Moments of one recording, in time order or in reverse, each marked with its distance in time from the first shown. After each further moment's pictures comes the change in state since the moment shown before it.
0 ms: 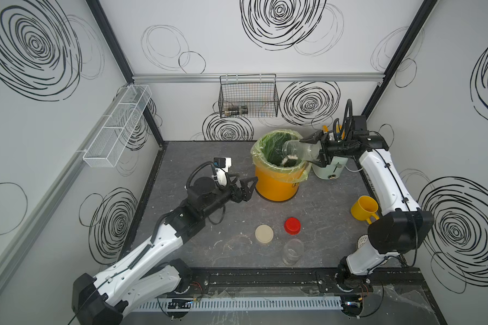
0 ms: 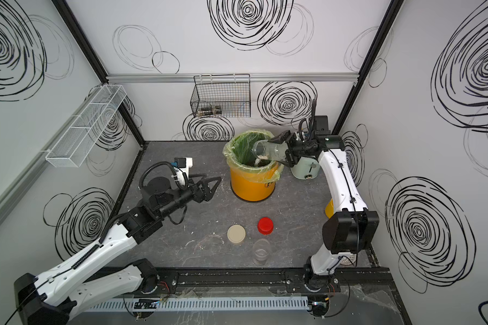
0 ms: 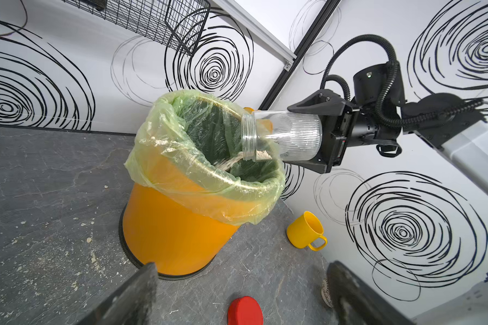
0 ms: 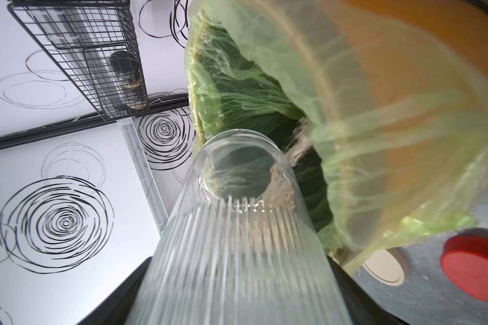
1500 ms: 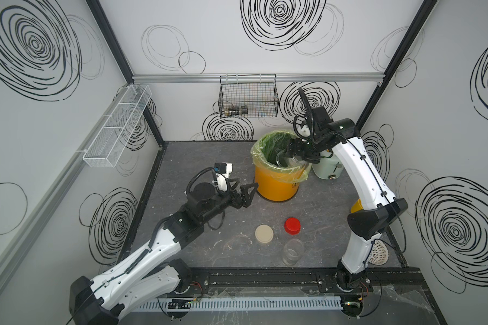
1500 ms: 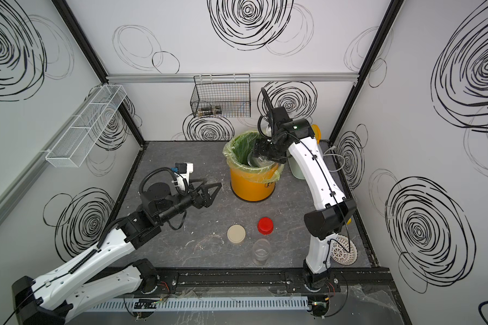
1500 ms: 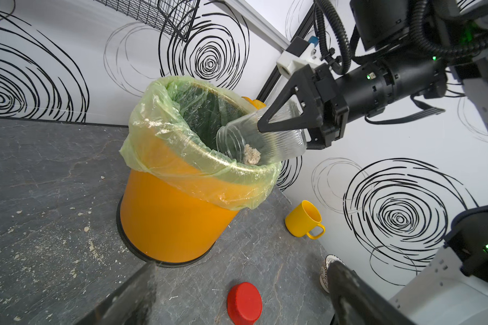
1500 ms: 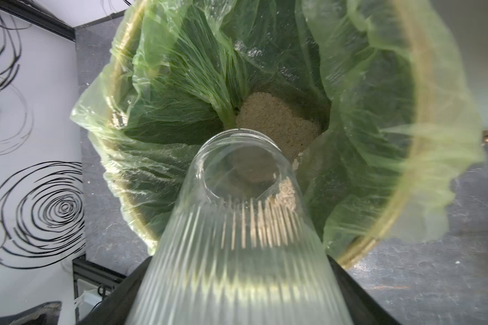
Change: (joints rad) left arm -0.035 -0.046 -0.054 -0.006 -0.016 0.016; right arm 0.361 0.246 0.544 -0.529 0.739 -0.531
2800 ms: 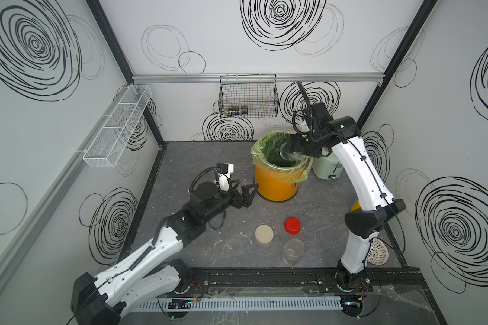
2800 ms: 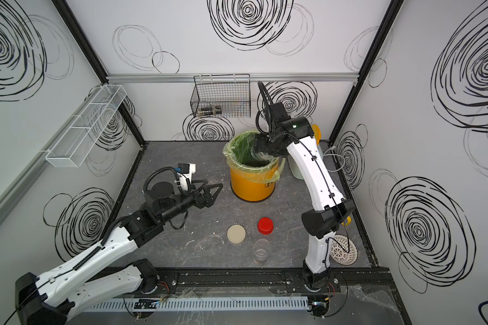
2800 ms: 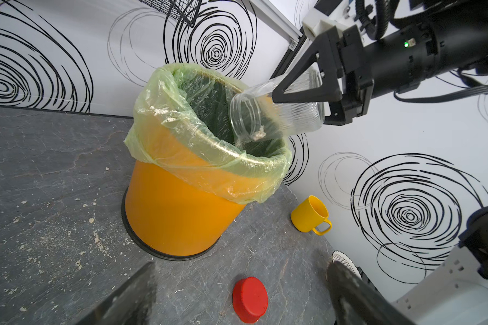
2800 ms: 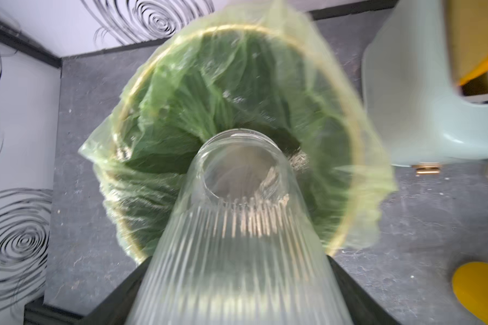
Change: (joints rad) left arm 0.011 0.029 -0.005 -0.005 0.005 0.003; right arm 0.041 0.011 0.095 -0.003 0.122 -0.015
